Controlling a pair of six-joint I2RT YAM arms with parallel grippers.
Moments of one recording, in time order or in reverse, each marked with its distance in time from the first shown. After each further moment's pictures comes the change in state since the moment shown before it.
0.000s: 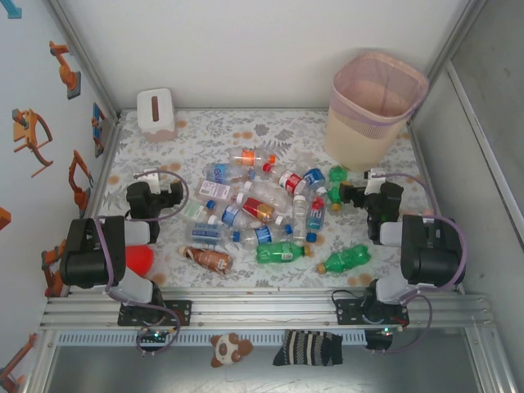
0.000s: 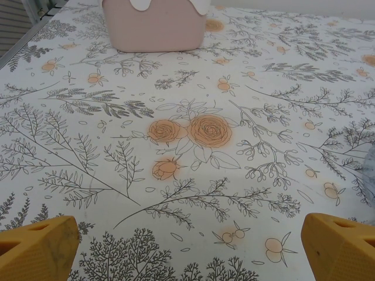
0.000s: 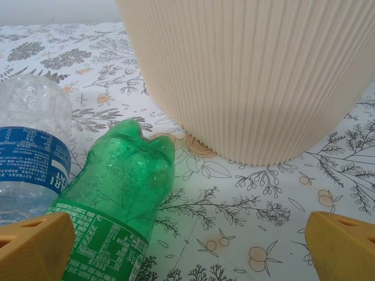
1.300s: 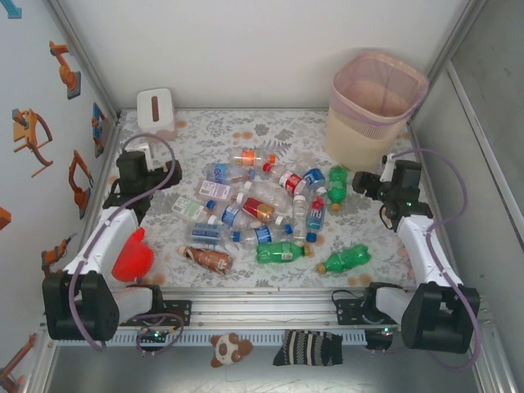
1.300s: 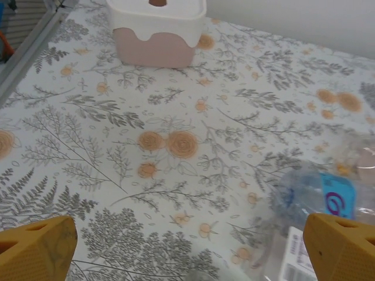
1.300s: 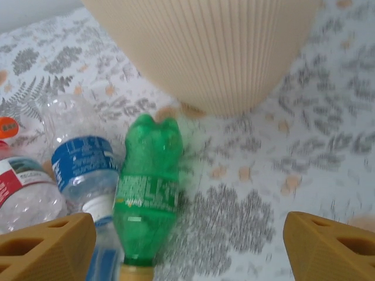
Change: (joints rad) left arm -0.092 -0.393 0.433 -1.008 -0.074 -0.220; right arm 0.005 -0.439 0.407 -1.212 0.079 0.236
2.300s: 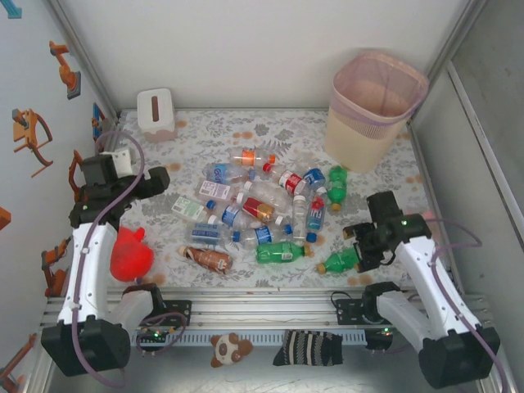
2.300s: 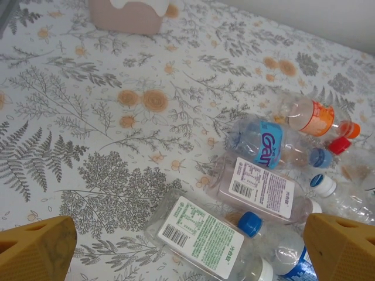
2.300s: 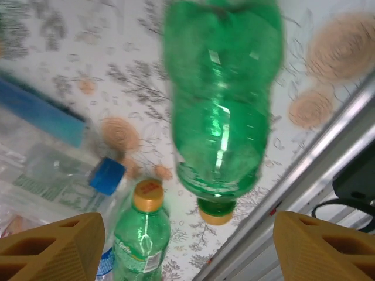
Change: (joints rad) left arm 0.194 -0.185 0.124 -0.373 0.273 0.097; right arm 0.287 -0.247 -0.052 -0.801 -0.059 1.276
